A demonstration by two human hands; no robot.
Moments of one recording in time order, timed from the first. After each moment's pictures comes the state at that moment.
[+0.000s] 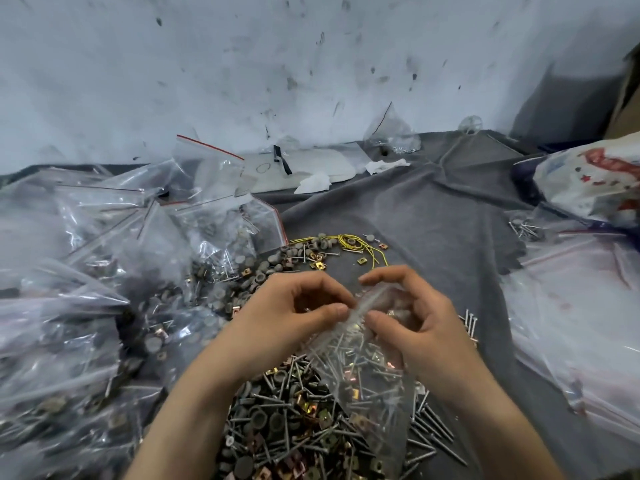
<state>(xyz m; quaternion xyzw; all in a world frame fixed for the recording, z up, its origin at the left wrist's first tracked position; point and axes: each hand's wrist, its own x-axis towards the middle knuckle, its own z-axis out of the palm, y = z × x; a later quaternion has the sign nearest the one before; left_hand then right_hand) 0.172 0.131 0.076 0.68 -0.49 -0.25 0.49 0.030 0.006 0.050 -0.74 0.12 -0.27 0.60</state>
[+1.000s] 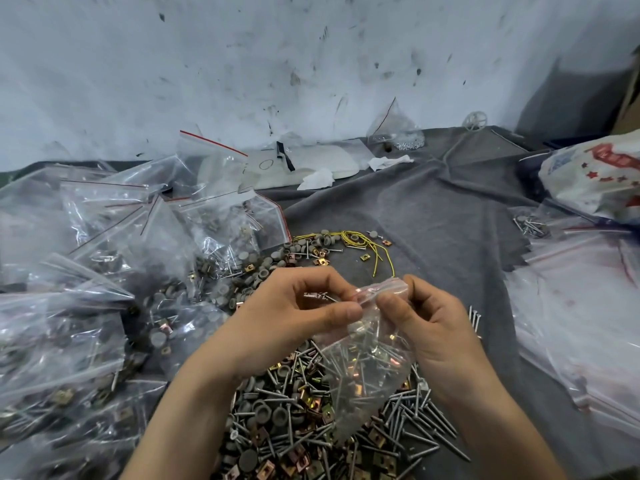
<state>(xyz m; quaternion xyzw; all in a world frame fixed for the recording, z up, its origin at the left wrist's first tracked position) 0.168 0.137 0.082 0.60 -0.47 -0.36 0.55 0.035 0.007 0.037 -0.63 0.14 -0.30 0.70</state>
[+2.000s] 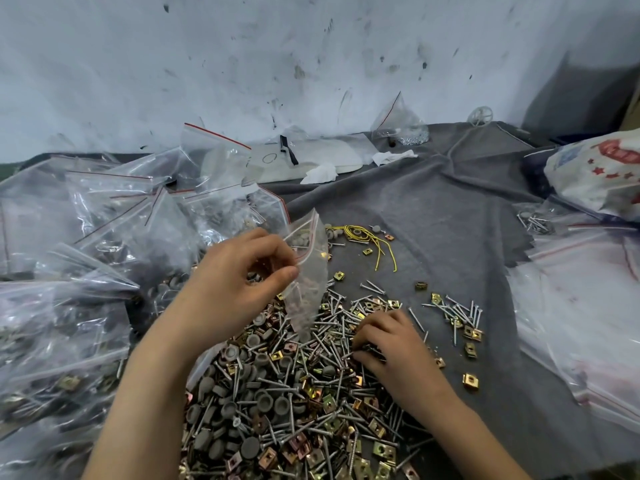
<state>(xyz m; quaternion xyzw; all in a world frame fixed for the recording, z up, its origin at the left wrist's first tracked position) 0.202 0.162 0.088 0.76 -0.52 -0.02 0.39 0.043 -0.002 -0.037 -0.95 0.14 -0.17 0.21</state>
